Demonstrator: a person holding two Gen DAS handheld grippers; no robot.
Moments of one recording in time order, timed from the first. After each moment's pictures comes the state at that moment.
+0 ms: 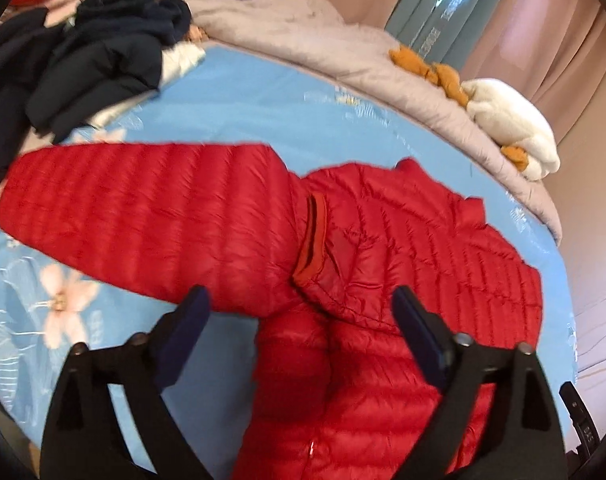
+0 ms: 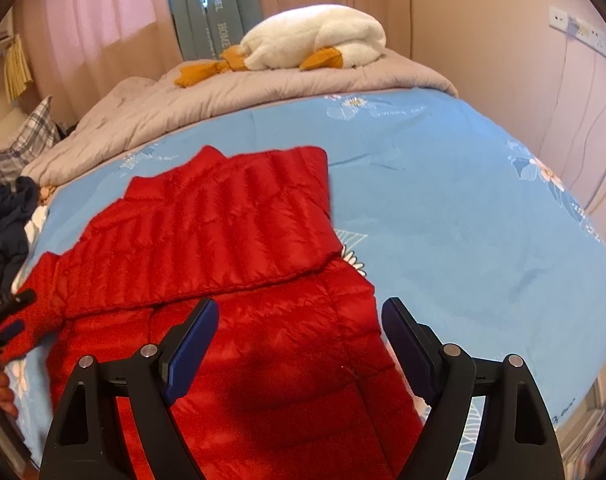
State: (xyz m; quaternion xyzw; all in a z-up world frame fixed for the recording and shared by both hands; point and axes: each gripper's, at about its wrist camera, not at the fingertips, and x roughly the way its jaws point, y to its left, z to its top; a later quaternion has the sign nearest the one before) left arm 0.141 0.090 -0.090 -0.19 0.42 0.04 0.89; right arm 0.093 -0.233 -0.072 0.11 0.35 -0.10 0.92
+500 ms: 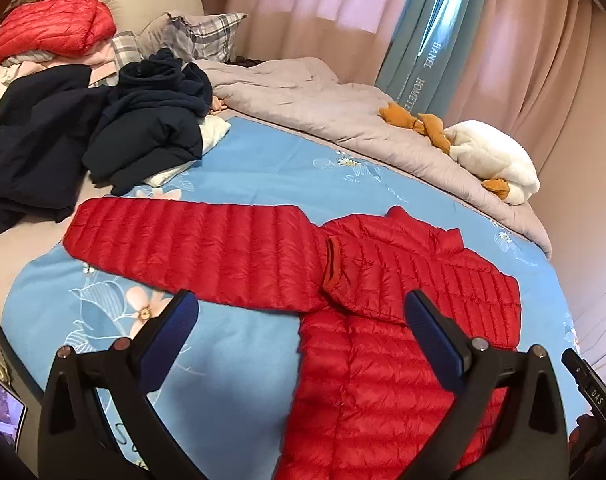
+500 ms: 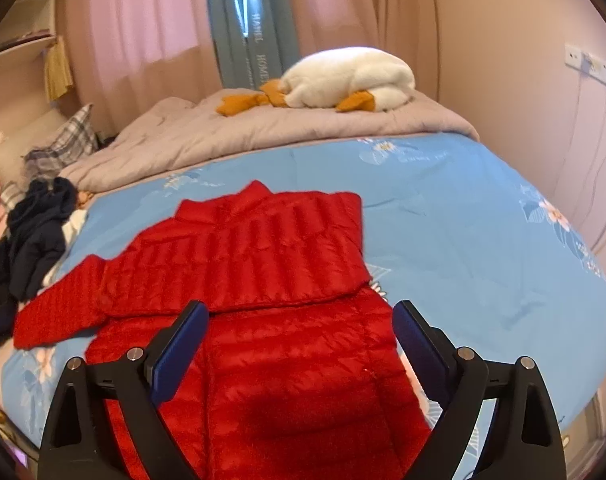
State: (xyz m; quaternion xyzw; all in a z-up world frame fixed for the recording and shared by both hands) left arm 0.049 0.111 -0.030 -0.16 0.34 0.06 0.93; right arm 0.062 -0.207 -0.037 0.08 0.30 -0.05 0.95
